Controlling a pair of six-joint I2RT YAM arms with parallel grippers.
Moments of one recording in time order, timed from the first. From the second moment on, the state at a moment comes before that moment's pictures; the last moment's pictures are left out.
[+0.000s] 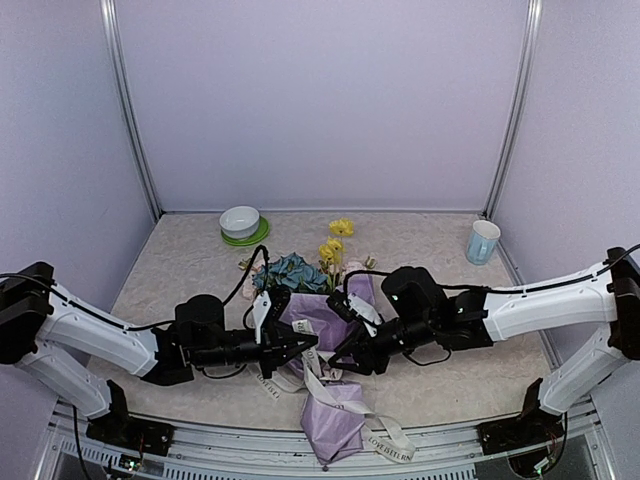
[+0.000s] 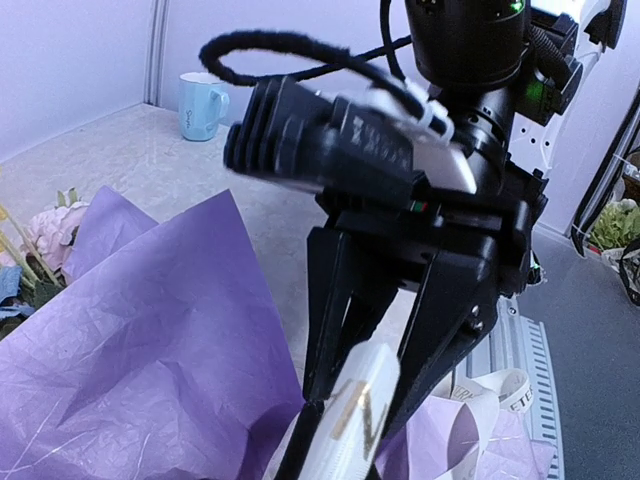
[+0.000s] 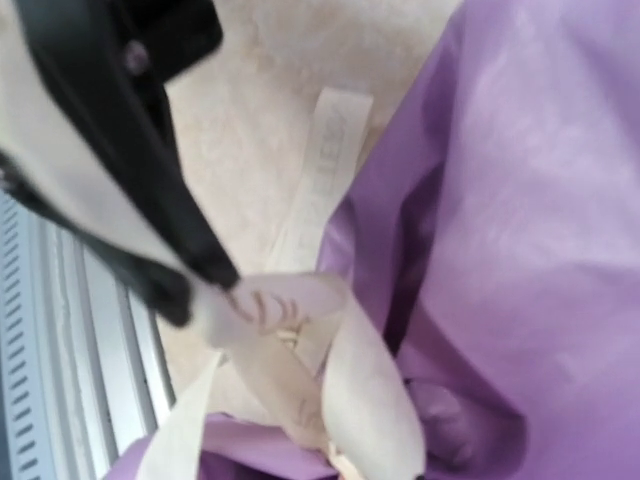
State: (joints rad) left arm -1.08 1.44 0.44 0.84 0.19 -0.18; right arm 1.06 1.46 0.79 0.02 -0.35 0.22
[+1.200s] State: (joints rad) left arm -1.09 1.54 0.45 0.85 0.19 -0.18; right arm 1.02 1.31 0.48 0.32 -0.63 0.20
